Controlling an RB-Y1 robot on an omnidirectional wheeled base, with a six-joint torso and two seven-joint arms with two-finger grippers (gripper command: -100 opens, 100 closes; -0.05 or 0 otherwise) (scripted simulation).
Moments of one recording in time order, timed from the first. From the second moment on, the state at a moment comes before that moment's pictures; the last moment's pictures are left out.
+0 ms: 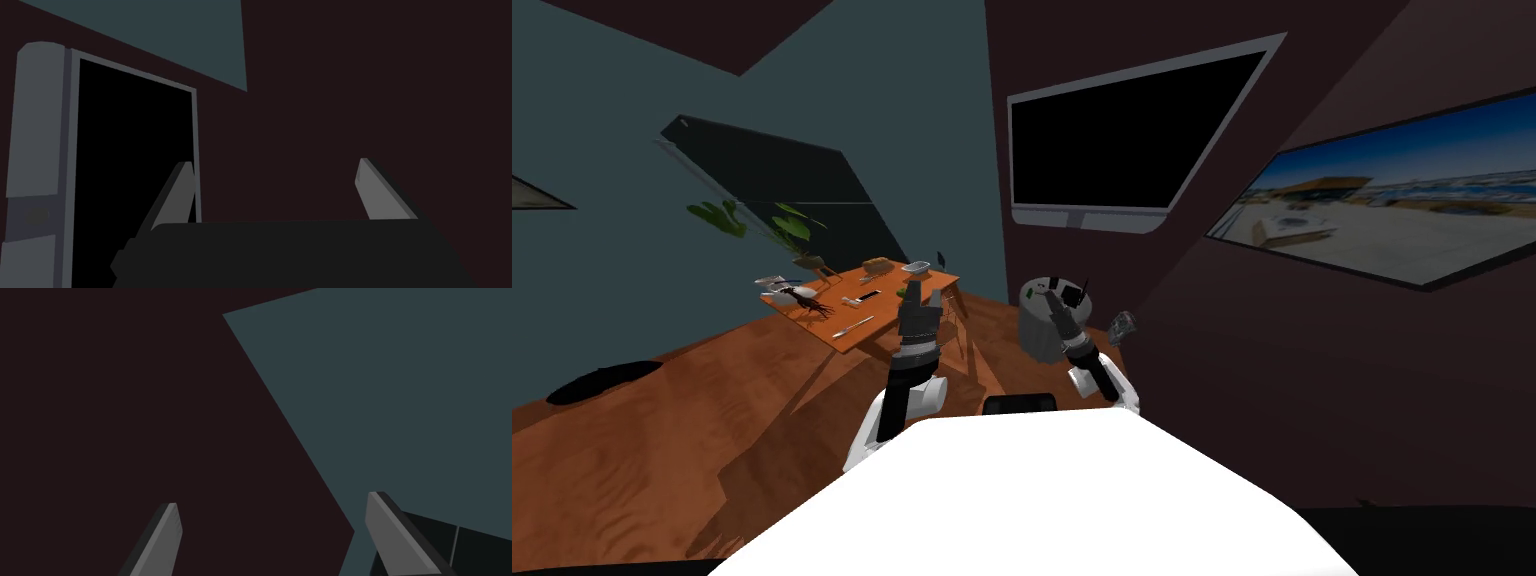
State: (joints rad) left arm 0.46 0.02 0.00 -2.24 -0.11 -0.49 0.03; right arm 0.24 -0.32 0.35 -2.08 0.15 -0.56 0.23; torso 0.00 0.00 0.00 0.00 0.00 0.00
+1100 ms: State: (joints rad) left arm 0.46 0.02 0.00 -2.24 -0.11 -0.49 0.03; right arm 0.12 -0.52 0.58 -1.78 0.17 -0.63 0.28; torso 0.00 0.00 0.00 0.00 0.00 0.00
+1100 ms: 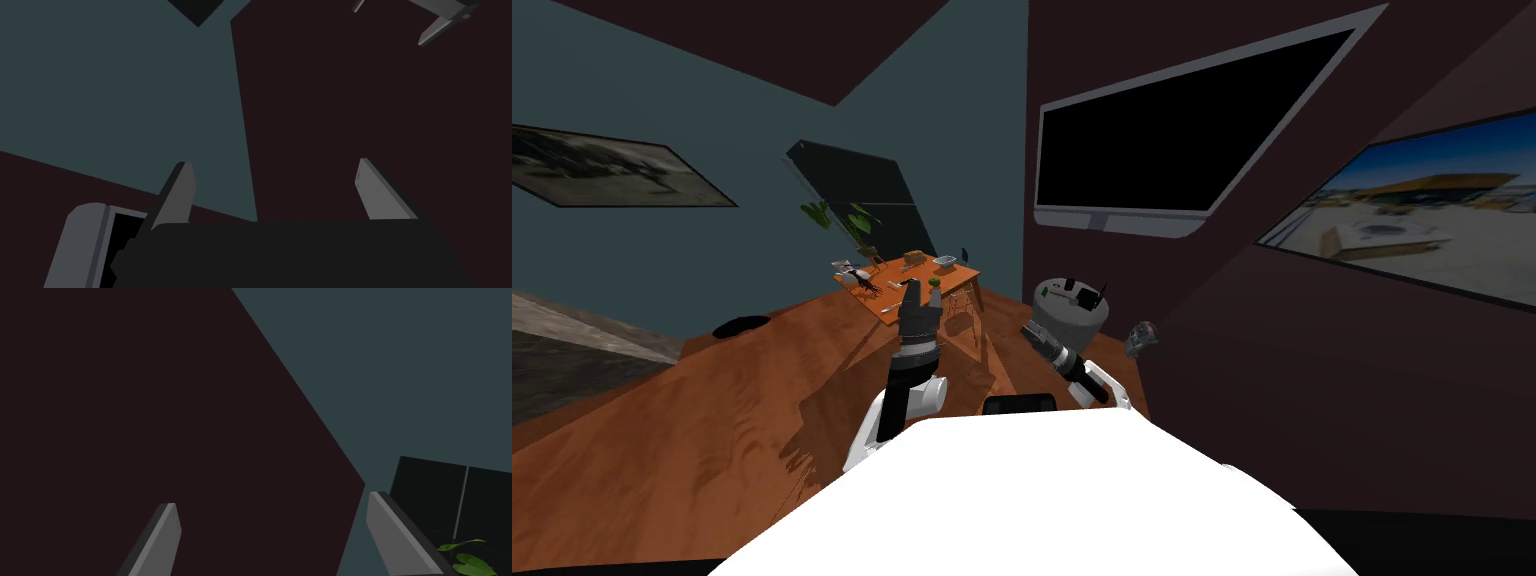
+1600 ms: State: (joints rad) left arm 0.46 0.02 0.00 -2.24 -0.11 -0.49 0.03; right arm 0.08 -0.62 0.68 -1.66 0.17 -0.64 0.30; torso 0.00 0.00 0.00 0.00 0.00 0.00
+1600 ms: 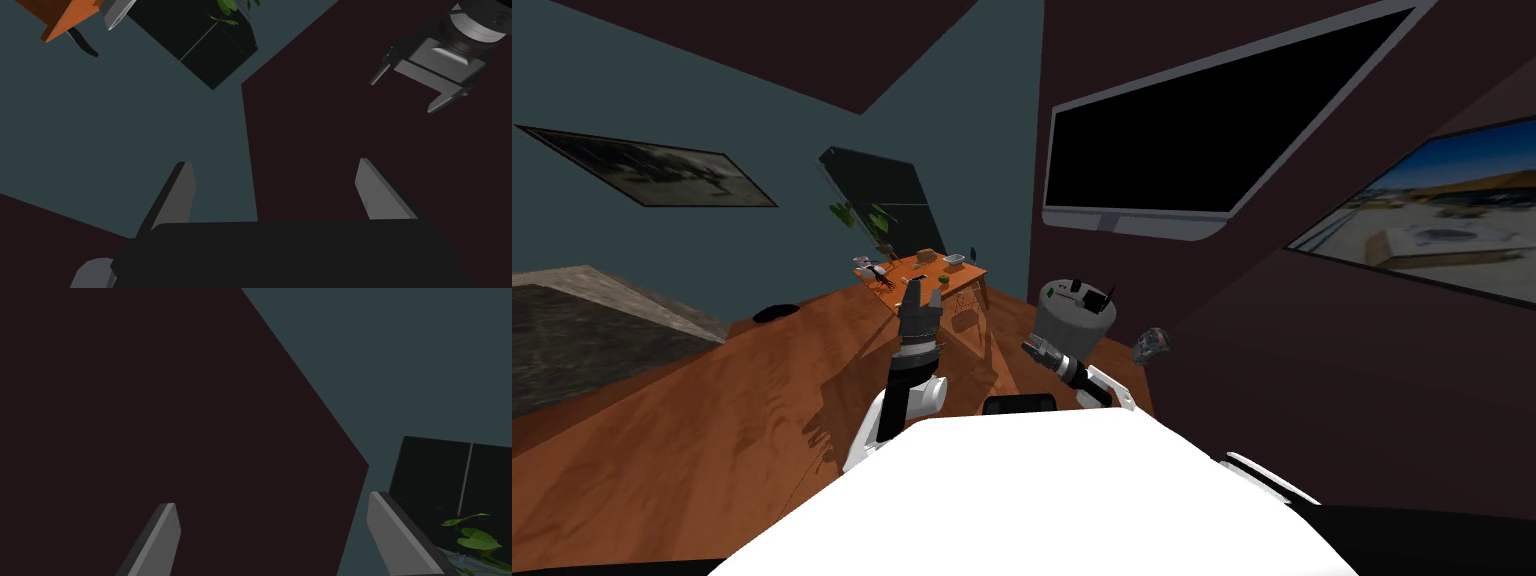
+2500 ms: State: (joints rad) left arm 0.46 0.02 0.00 -2.24 -0.11 -0.49 0.03; right arm -0.01 -0.80 0.86 -1.39 0.15 -0.69 0.33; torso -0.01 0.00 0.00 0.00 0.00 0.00
